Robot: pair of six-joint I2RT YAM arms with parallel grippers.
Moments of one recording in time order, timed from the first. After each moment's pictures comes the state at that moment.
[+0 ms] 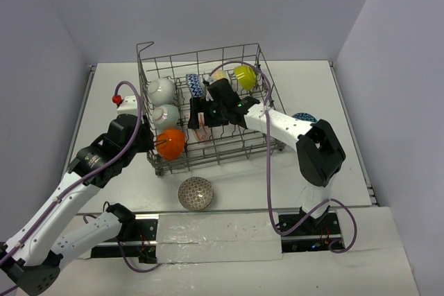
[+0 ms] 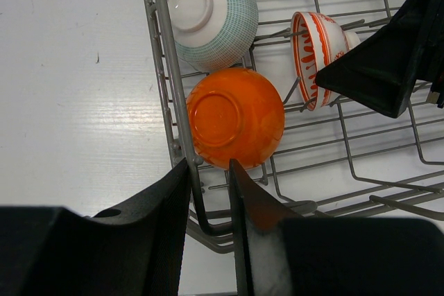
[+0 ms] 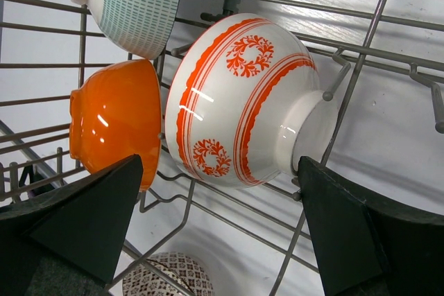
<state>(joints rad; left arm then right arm) -0.61 0.83 0.99 -0.79 -0.40 -0.48 0.74 1.82 1.41 -0.34 -0.16 0.54</state>
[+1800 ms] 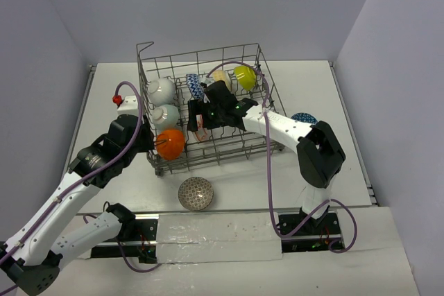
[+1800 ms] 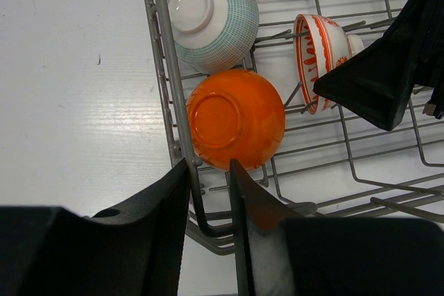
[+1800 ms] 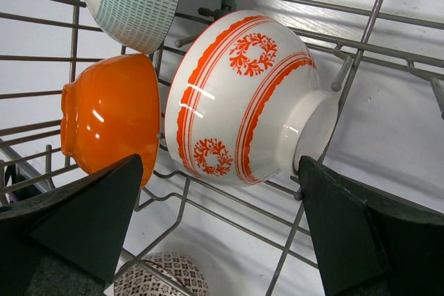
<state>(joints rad) -0.62 0.83 0.98 -0.78 -0.42 -0.48 0.77 1.81 1.42 -0.36 -0.10 0.52</state>
